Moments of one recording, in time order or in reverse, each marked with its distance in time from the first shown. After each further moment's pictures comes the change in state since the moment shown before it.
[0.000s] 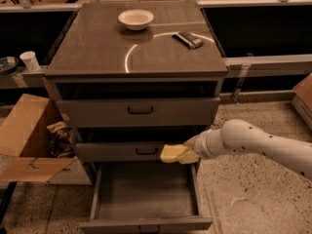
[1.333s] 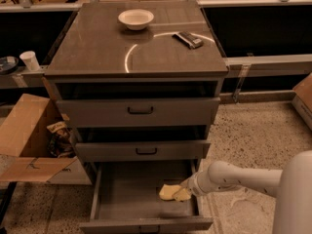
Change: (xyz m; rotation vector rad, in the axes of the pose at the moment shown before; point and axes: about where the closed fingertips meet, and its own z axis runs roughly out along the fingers) arm 0.167 0.056 0.159 -0.150 0.113 0.225
